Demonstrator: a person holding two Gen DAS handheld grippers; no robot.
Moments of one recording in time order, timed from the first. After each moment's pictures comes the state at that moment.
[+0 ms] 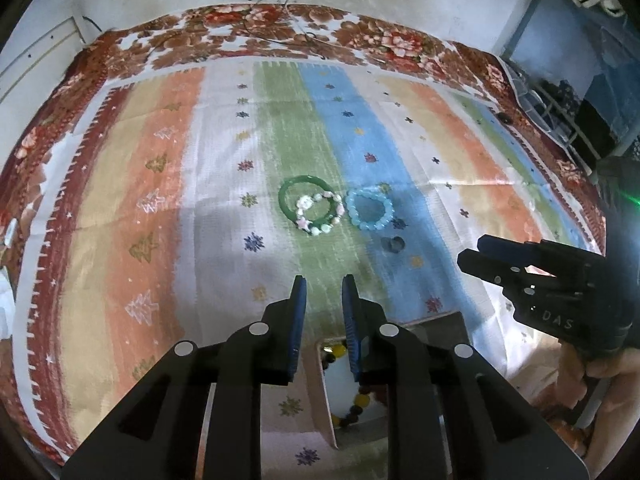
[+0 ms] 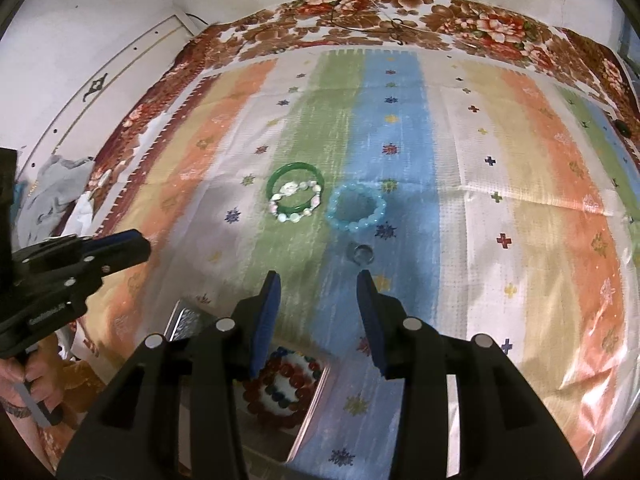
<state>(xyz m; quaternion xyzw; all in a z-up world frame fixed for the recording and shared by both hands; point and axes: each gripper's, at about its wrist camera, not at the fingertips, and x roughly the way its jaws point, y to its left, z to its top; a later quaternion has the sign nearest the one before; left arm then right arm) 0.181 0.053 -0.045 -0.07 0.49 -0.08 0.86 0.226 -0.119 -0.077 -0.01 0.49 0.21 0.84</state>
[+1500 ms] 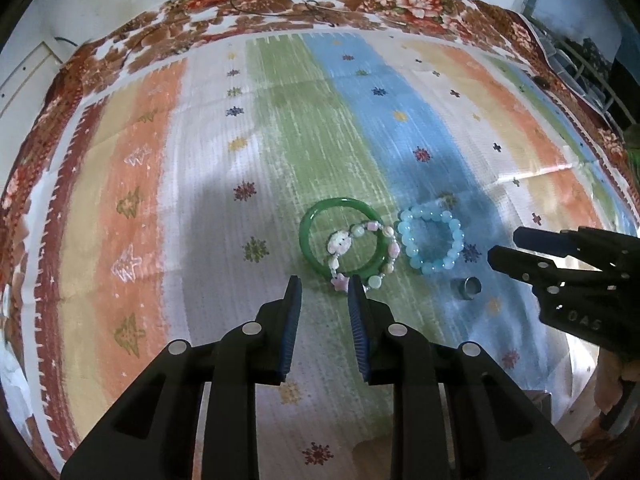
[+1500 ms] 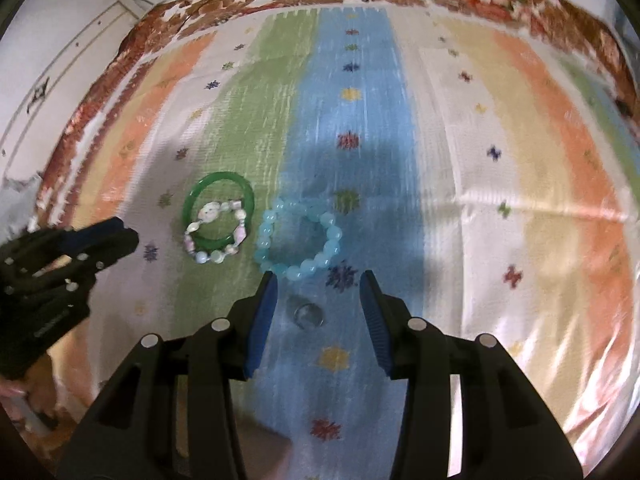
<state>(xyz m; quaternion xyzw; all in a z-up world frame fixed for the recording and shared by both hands) 0.284 0.045 -0.101 0.00 0.54 -0.07 0.84 0.319 -0.110 -0.132 -0.03 0.55 0.15 0.82</state>
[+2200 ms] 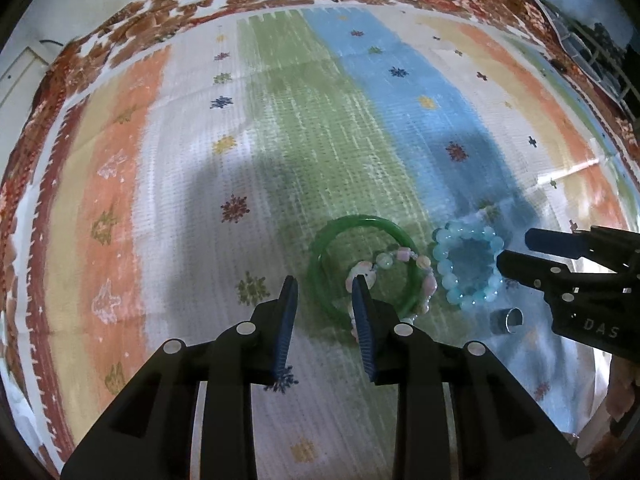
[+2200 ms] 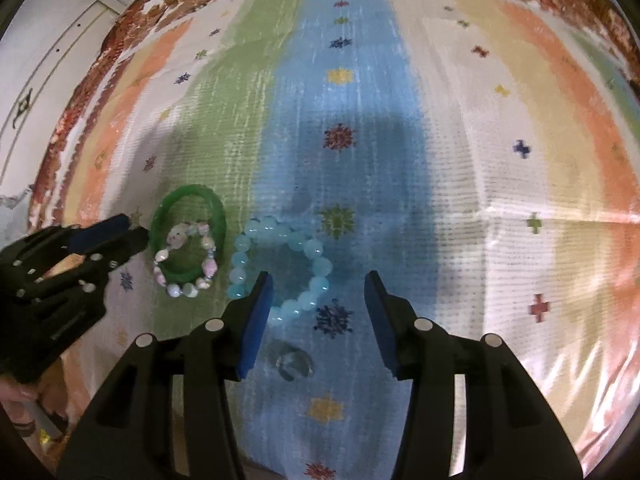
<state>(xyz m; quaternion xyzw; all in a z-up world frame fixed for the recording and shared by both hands) 0.333 0.039 -0.138 0.02 0.57 -0.06 0.82 0.368 -0.112 -0.169 0.02 0.60 0.15 0.79</state>
